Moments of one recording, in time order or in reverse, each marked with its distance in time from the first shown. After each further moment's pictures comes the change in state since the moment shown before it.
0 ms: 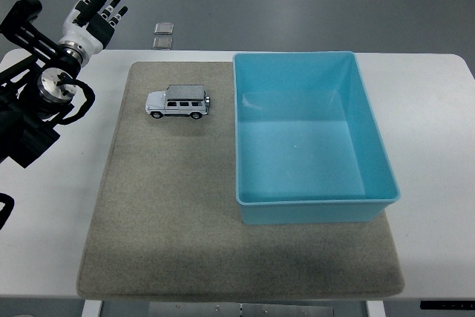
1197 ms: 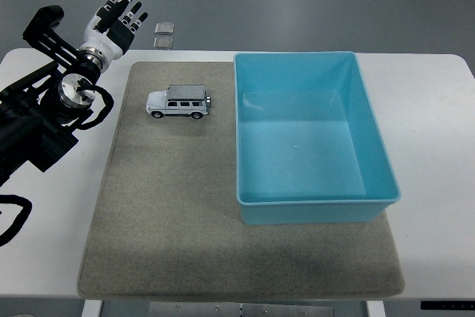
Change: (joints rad) left arm 0.005 -0.064 -0.006 0.005 0.000 -0.006 -0.008; right arm 0.000 0.000 0.000 0.000 0.000 0.000 0.000
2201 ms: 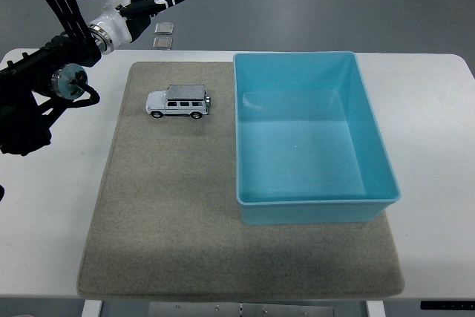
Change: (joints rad) left arm -0.067 0.127 0.074 -0.171 0.574 -0.063 0.014; right arm 0.000 0.000 0.000 0.000 0.000 0.000 0.000
